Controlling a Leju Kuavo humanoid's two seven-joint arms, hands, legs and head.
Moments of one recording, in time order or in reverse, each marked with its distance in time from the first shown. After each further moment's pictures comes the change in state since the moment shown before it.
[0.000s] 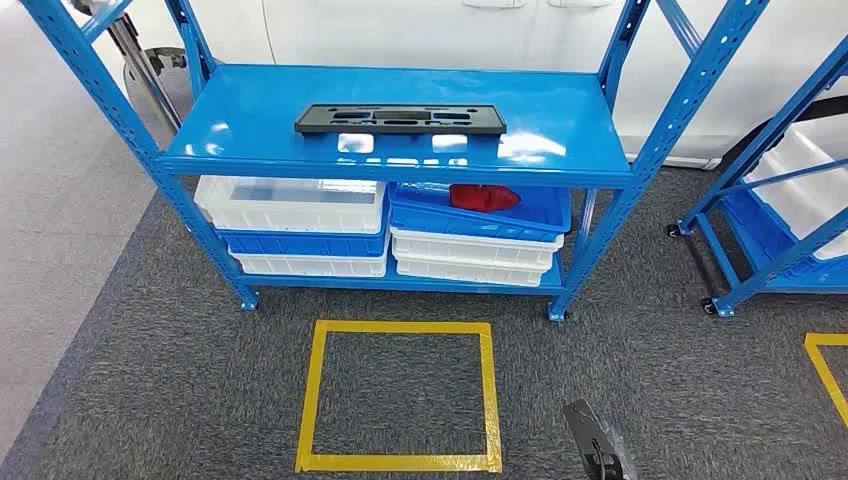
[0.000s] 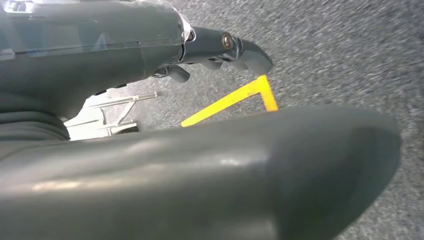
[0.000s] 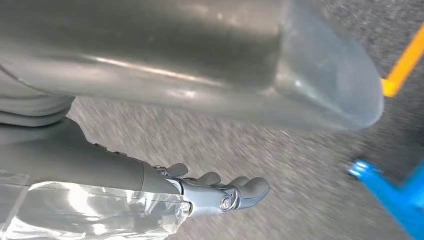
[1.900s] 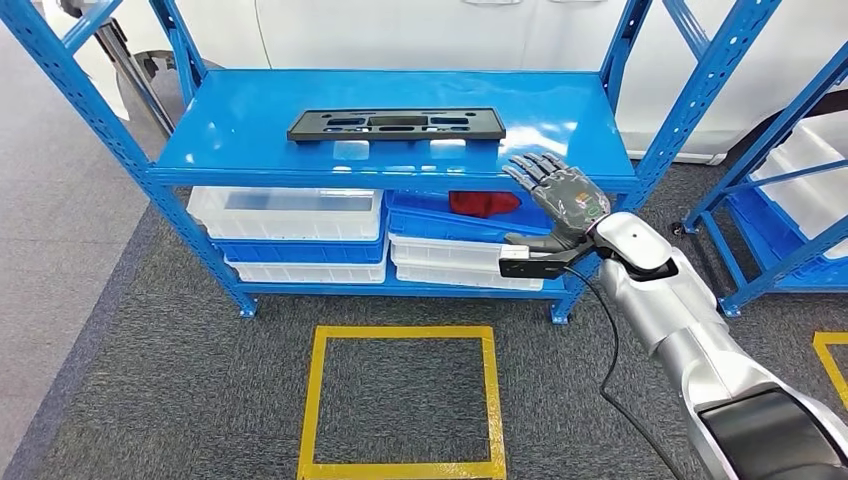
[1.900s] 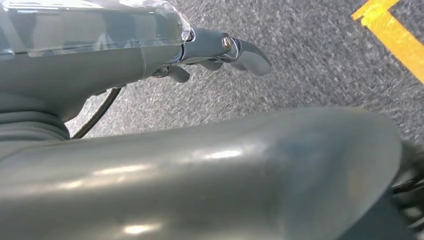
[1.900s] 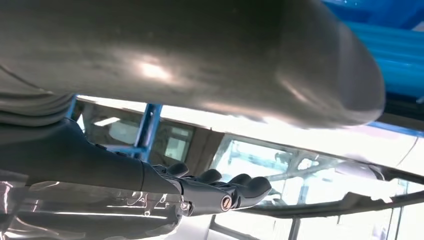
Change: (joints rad) left arm -0.249 -0.075 0.333 -0.066 -0.570 0.025 -0.070; right arm -0.694 -0.255 0.909 -0.209 0.355 -0.039 -0.161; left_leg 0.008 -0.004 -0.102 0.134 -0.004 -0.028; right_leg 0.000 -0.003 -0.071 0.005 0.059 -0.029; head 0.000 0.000
